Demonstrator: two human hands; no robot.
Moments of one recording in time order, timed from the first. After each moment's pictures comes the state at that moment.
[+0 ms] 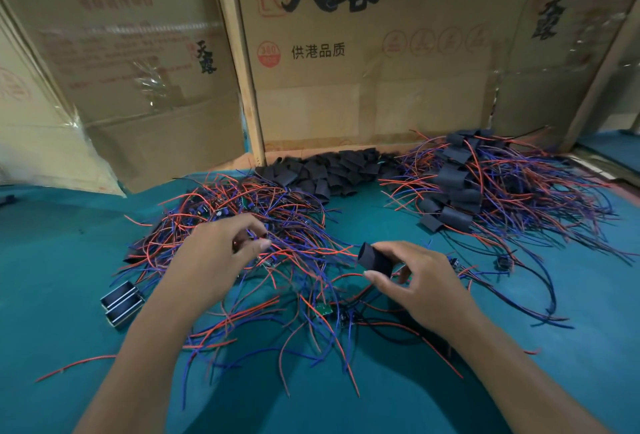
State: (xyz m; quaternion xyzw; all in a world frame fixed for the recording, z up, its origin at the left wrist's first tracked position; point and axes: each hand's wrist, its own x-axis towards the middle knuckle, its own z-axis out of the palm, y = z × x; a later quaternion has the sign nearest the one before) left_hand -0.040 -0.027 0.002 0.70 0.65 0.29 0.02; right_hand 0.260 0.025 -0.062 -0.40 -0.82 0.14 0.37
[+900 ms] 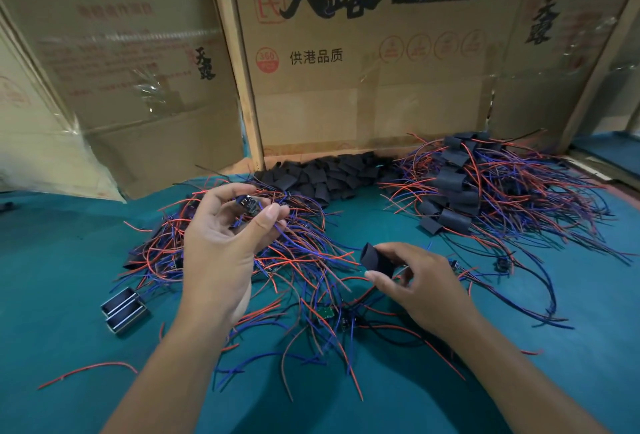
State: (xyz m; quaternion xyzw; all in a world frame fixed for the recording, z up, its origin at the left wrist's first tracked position) left_hand 0.018 -0.035 0.014 0.43 0.36 0.76 0.34; right_hand 0.257 0.021 -0.059 -0.43 -0.79 0.18 0.39
